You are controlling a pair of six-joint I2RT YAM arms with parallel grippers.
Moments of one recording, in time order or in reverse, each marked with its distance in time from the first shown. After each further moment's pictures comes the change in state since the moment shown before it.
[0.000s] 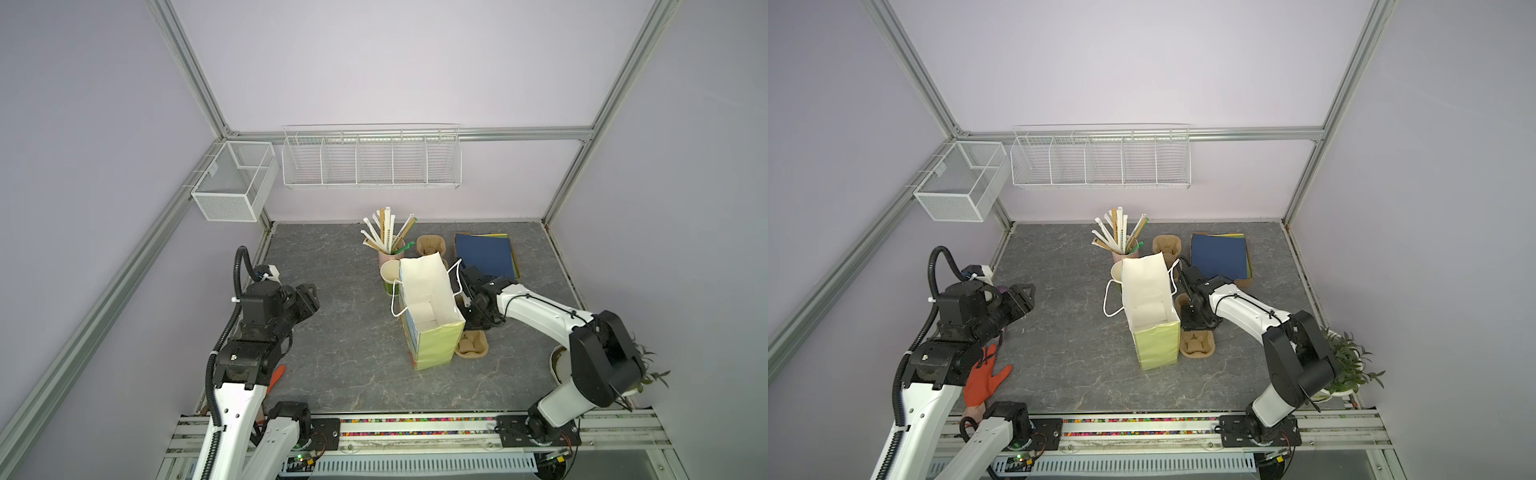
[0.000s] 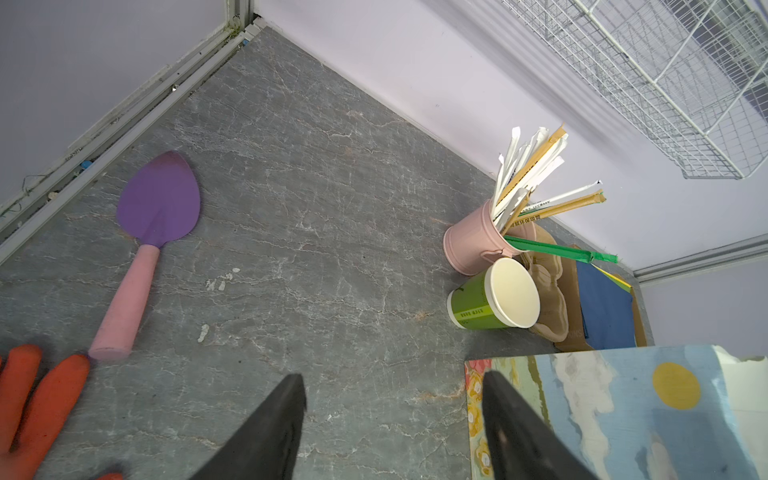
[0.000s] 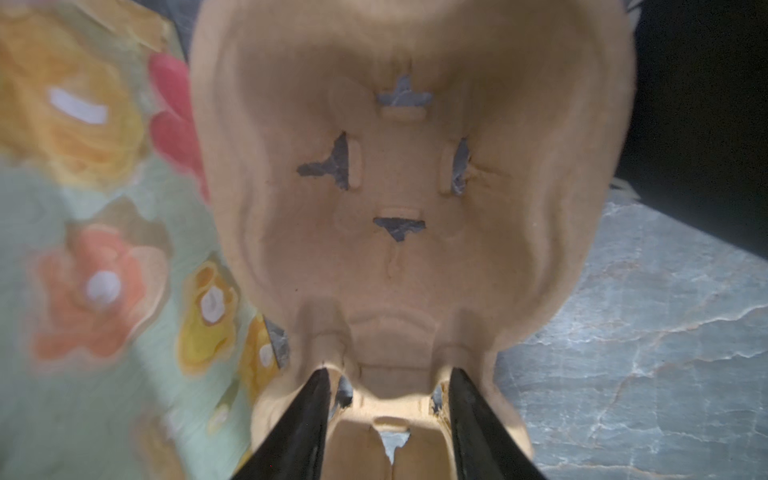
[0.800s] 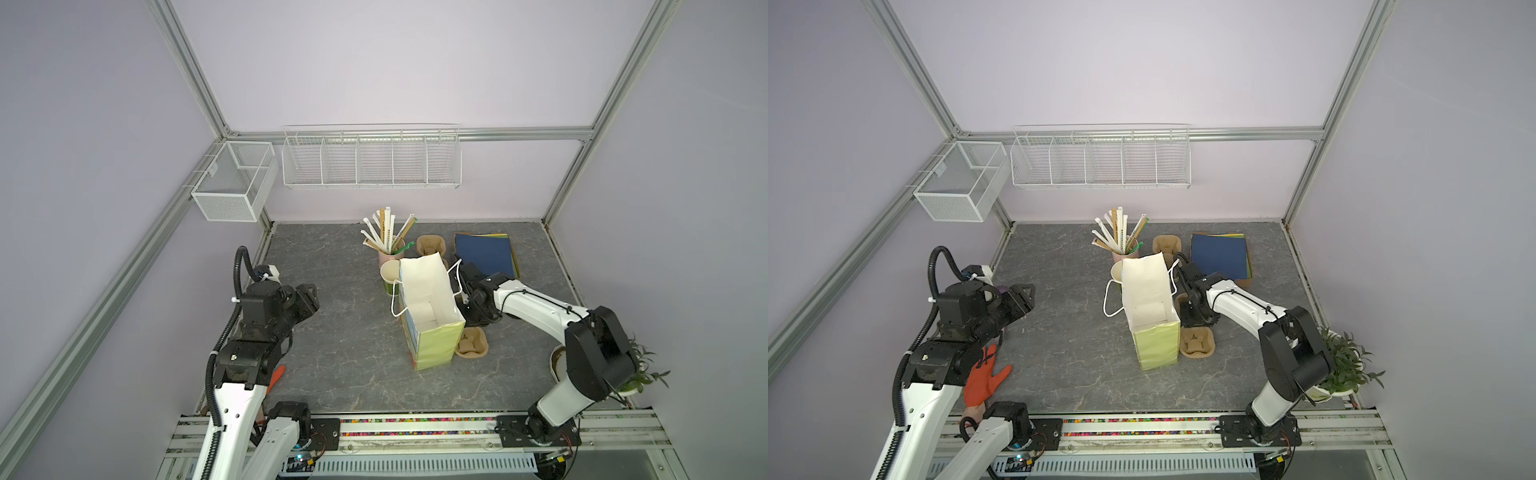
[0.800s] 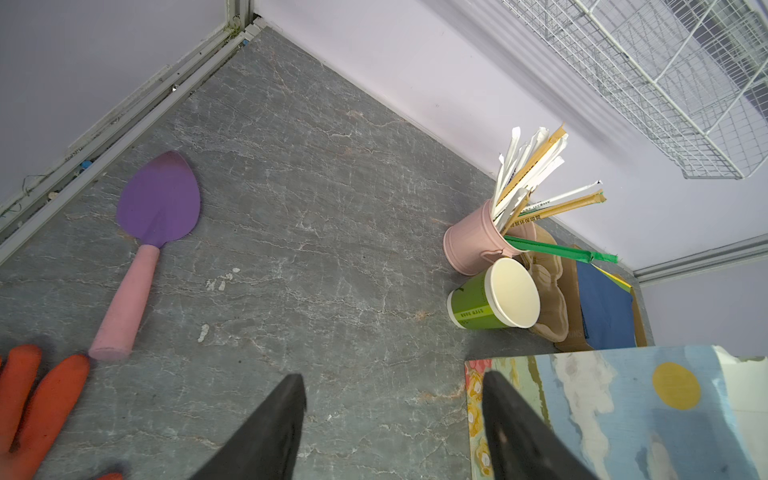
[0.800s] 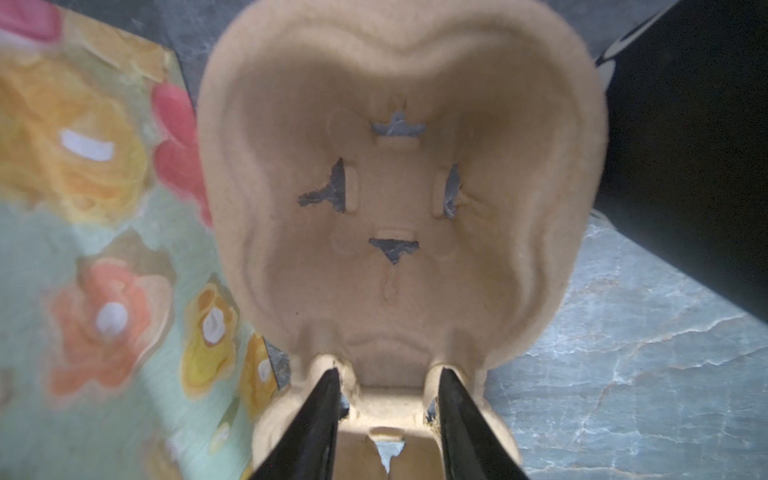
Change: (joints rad) left arm 0.000 0.000 0.000 0.000 0.000 0.000; right arm 0.000 0.030 0.048 -0.027 0.028 -0.011
